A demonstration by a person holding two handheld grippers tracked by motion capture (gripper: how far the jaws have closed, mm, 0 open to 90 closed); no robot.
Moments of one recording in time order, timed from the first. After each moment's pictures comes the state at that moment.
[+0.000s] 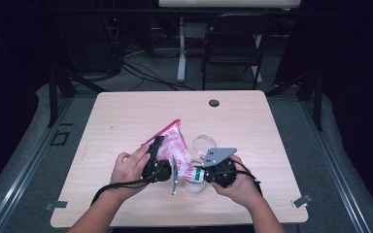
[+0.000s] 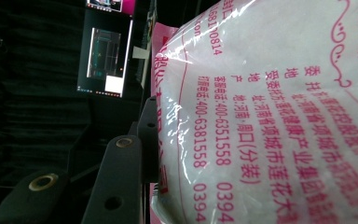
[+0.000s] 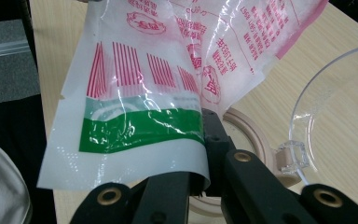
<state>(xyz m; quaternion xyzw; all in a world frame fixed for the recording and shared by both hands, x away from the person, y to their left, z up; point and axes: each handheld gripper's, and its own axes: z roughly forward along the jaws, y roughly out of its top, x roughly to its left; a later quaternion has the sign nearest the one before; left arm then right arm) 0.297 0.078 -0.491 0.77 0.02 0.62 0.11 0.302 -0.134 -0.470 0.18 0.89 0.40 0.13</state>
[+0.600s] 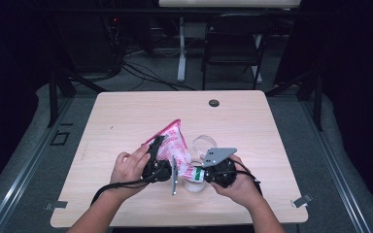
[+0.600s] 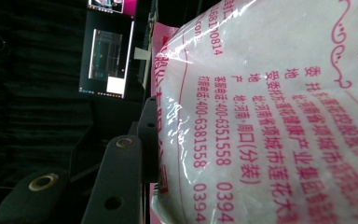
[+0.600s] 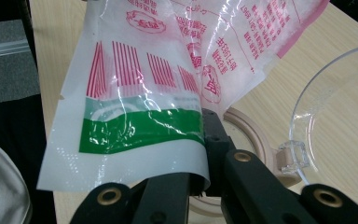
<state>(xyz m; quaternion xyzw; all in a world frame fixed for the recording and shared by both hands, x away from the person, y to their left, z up) 0.296 0.078 -0.490 0.77 0.02 0.62 0.11 0.302 -0.134 -0.470 0.18 0.89 0.40 0.13</state>
